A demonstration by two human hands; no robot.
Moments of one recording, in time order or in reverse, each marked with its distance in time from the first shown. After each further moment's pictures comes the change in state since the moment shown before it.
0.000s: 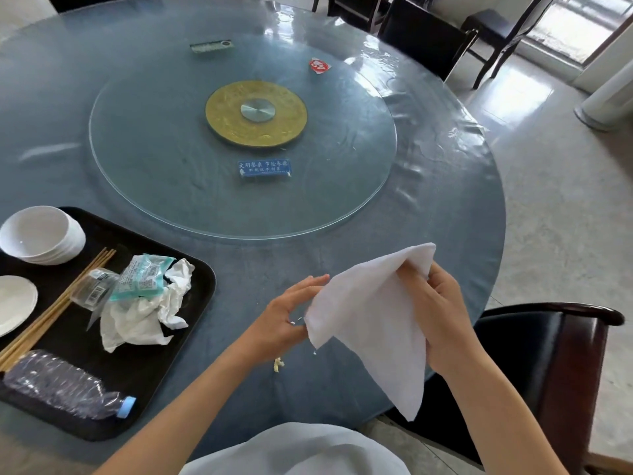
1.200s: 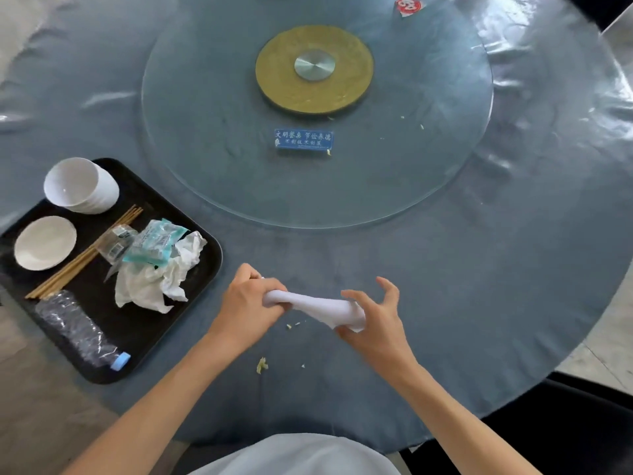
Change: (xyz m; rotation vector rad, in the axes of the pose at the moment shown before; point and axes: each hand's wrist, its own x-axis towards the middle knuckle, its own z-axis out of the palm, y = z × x) left_hand 0.051 -0.012 -0.002 0.542 0.534 -0.489; right_hand 0.145 0.122 -0.012 -0.912 -0.502 -0.094
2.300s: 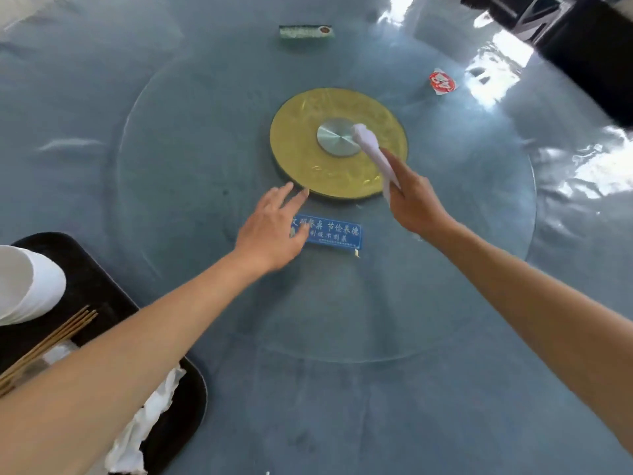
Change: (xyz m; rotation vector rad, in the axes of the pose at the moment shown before) left_hand 0.355 -0.006 -0.074 0.163 0.047 0.163; right_hand 0.414 -0.141 -0.149 -0.177 0.267 -0.362
